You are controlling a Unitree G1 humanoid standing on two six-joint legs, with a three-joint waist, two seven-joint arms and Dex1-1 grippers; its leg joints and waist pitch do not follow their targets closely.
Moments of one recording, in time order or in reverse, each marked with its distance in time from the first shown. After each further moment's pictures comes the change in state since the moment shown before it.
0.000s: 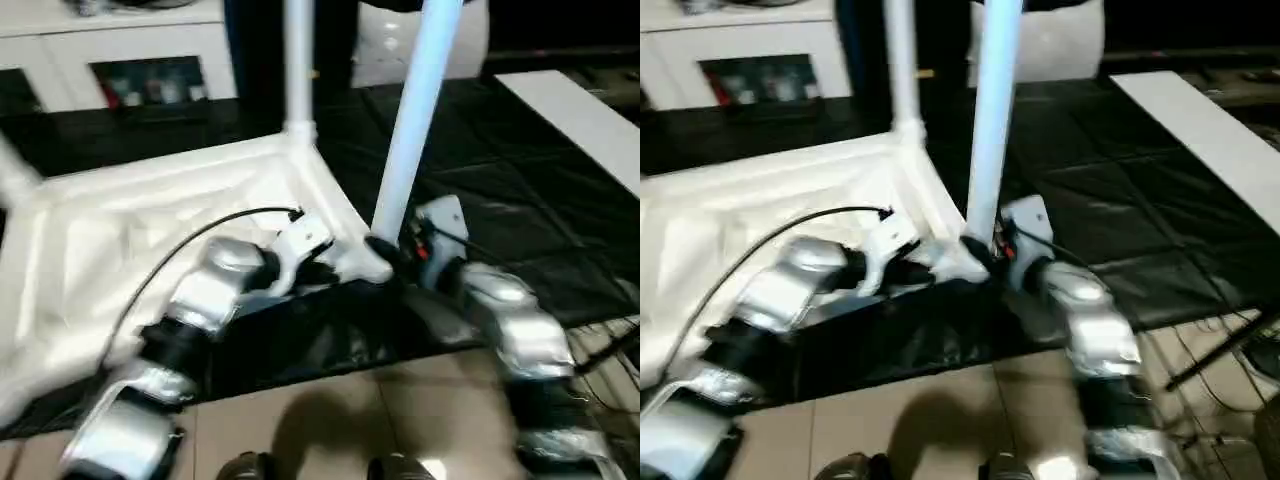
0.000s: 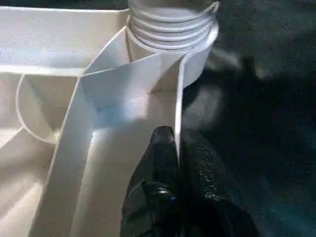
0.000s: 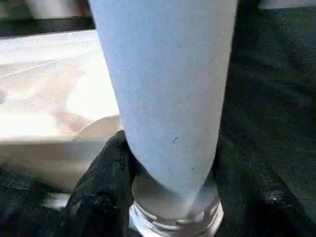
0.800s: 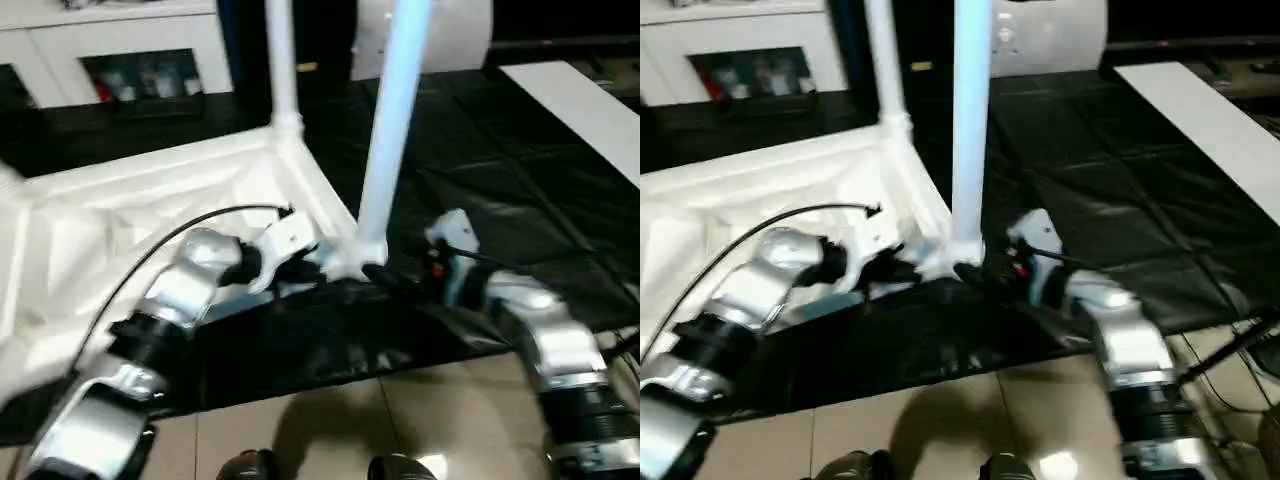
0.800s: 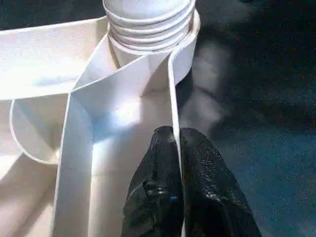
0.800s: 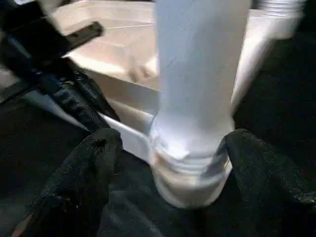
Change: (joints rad) left arm 0.043 0.227 -0.073 -0.019 -0.052 -0.296 -0.364; right arm 0.103 -0.318 0.085 -0.052 0.132 -0.132 0.610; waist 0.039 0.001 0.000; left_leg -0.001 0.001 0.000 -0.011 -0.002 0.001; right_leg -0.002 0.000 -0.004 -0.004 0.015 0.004
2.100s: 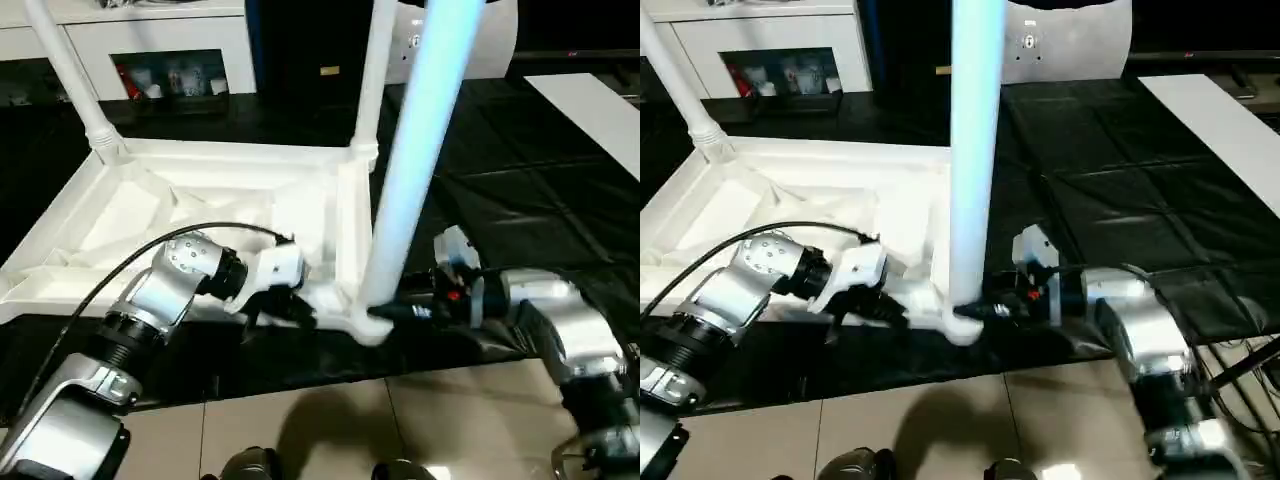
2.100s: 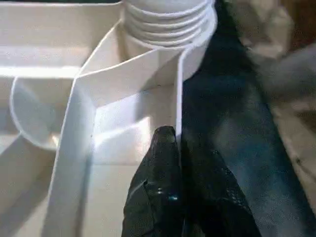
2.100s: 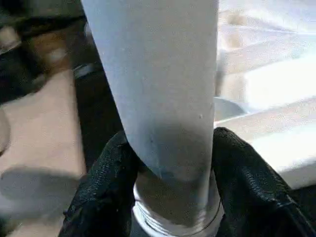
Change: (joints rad) left arm -0.001 0.060 -0.032 0.001 -0.015 -0.033 -0.149; right arm -0.022 -0.026 0.055 0.034 0.063 0.008 0.188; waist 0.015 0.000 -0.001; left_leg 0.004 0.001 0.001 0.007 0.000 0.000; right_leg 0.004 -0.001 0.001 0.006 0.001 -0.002
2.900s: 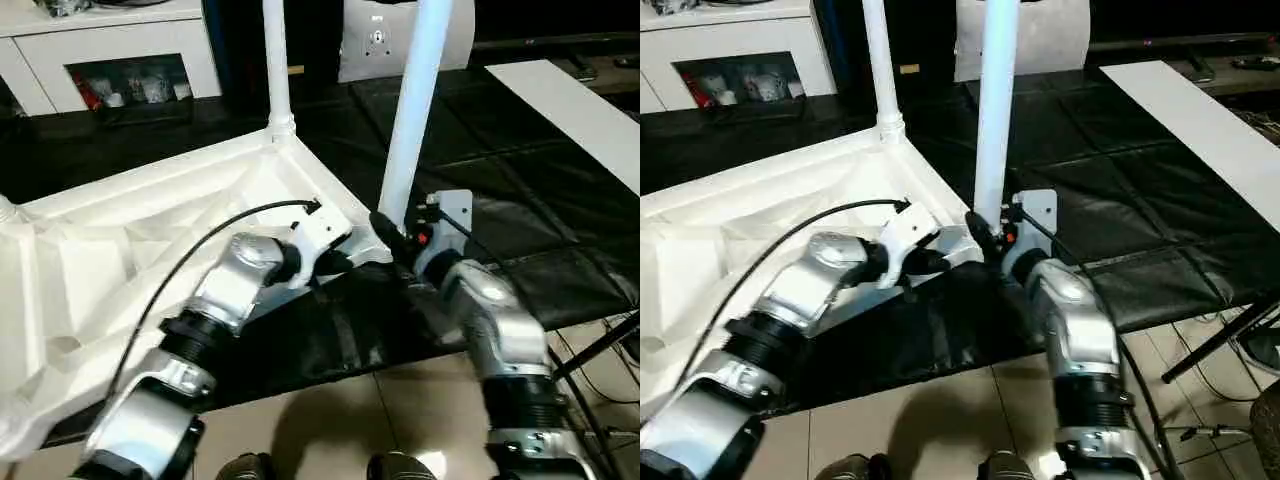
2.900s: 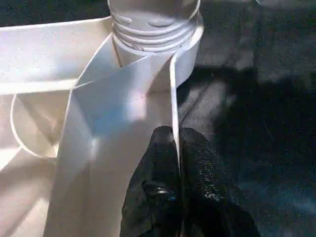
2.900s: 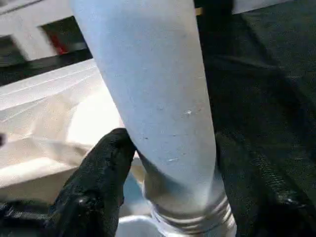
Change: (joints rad) left arm -0.052 -0.236 0.063 0.019 0.069 0.243 0.431; right arm -0.028 0.314 -0.194 -0.030 -0.060 0.106 -0.691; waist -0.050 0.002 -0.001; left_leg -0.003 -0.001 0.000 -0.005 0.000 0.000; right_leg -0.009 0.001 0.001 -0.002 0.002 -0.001
